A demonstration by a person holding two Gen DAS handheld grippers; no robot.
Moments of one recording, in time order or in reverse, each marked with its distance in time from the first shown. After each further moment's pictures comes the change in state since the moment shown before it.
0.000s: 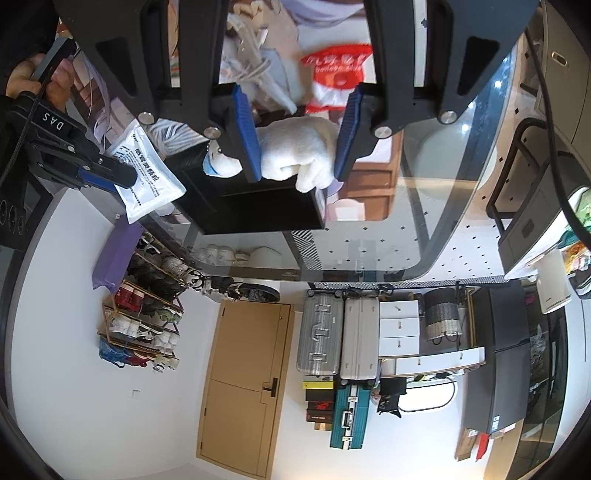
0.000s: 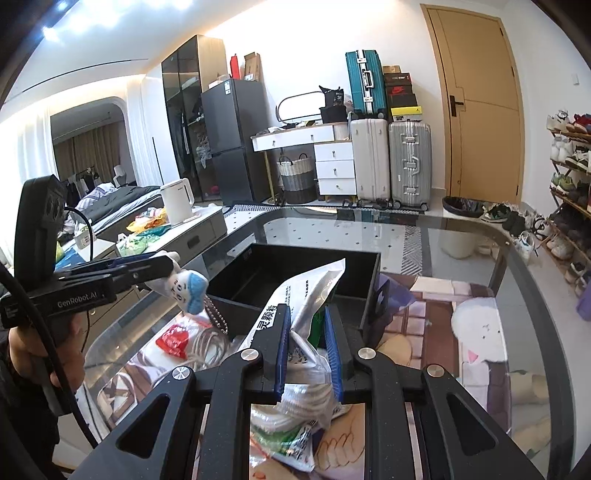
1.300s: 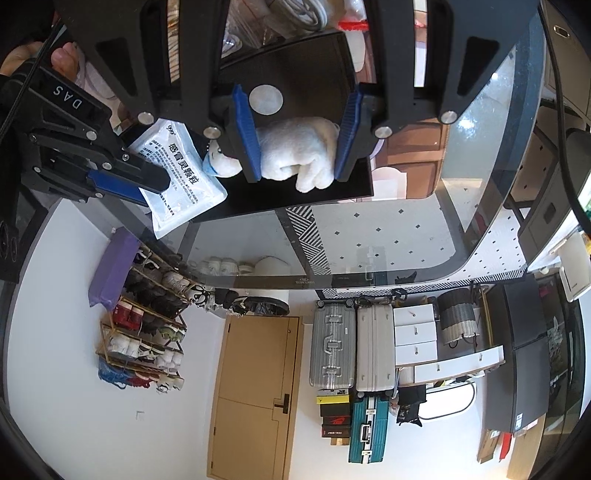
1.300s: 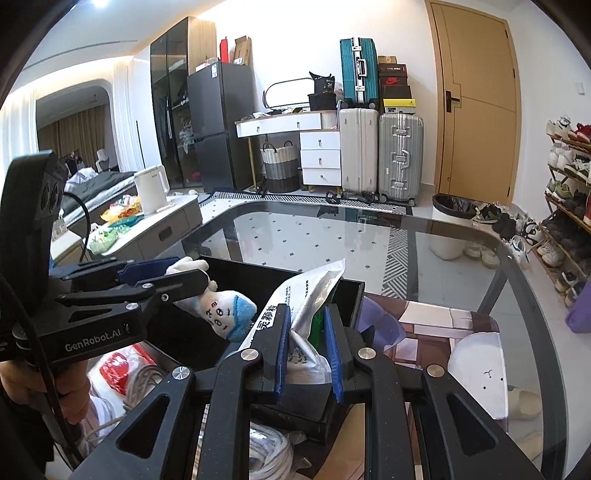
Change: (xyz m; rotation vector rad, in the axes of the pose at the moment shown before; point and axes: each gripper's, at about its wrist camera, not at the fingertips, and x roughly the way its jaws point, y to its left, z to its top) left arm 0.091 -0.024 0.024 0.055 0.058 -0.004; right arm 0.082 -0.028 0.034 -0.041 0.062 -0.078
